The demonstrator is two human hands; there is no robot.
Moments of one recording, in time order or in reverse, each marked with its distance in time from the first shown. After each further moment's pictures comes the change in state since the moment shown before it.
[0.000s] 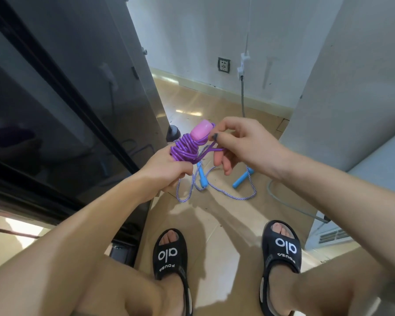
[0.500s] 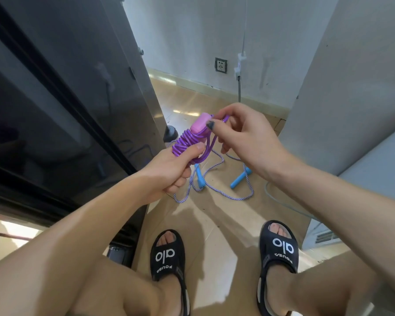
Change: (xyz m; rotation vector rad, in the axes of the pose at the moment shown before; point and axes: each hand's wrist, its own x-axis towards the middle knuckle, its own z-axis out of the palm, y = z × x) left_hand -0.006 0.013 0.013 -0.186 -0.115 -0.075; right_hand 0.001 -0.003 0.001 -0.081 0.319 -0.161
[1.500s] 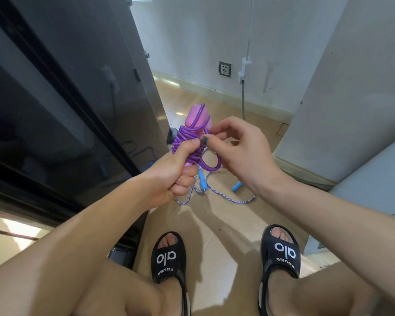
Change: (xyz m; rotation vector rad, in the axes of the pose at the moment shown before) left_hand -0.015 0.009 0.001 -0.259 -0.089 -0.042; right_hand -0.011 0.005 0.024 0.037 0.088 0.034
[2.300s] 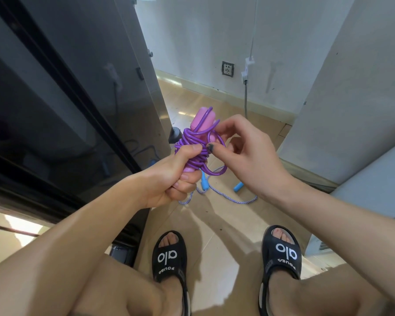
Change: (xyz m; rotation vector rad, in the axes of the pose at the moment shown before) left_hand -0.010 0.002 -0.010 0.116 -0.195 -0.025; right_hand -0.008 0.002 -0.007 -0.152 -0.068 -0.202
